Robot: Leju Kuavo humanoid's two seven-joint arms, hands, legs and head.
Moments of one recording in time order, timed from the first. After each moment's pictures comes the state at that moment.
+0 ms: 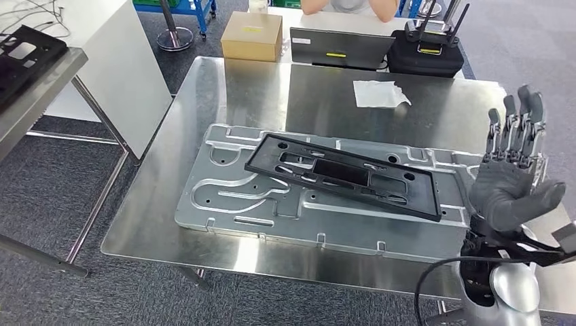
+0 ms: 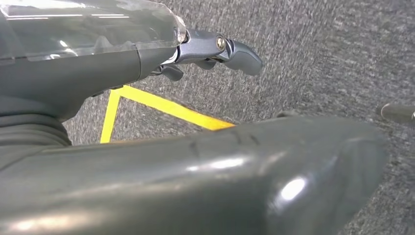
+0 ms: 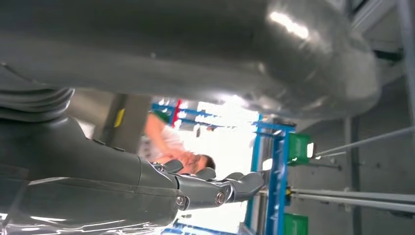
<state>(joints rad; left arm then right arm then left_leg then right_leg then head) -0.04 -0.07 0.95 -0.20 -0.53 0.06 -0.49 -0.04 -0.21 -0.09 -2.01 -0.18 -0.10 -0.48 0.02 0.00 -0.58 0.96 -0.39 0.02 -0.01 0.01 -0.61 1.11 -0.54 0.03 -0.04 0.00</state>
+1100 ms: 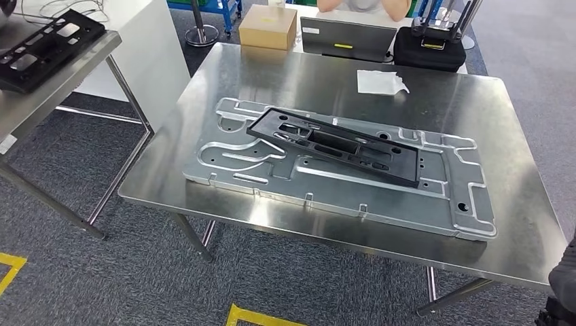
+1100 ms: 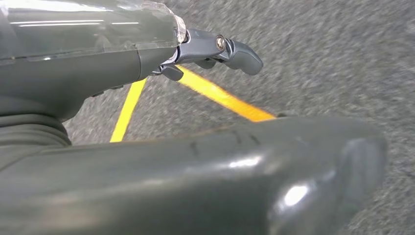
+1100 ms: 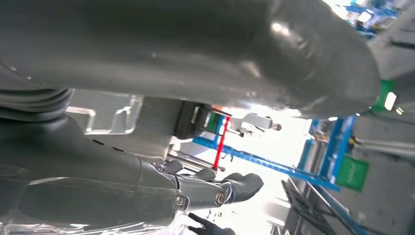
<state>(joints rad) -0.05 -0.09 1.00 -0.20 -0.53 0.02 -0.48 0.31 -0.04 -0.56 -2.11 -0.09 0.02 -0.48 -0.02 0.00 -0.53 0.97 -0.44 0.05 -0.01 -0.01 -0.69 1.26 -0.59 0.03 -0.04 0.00</state>
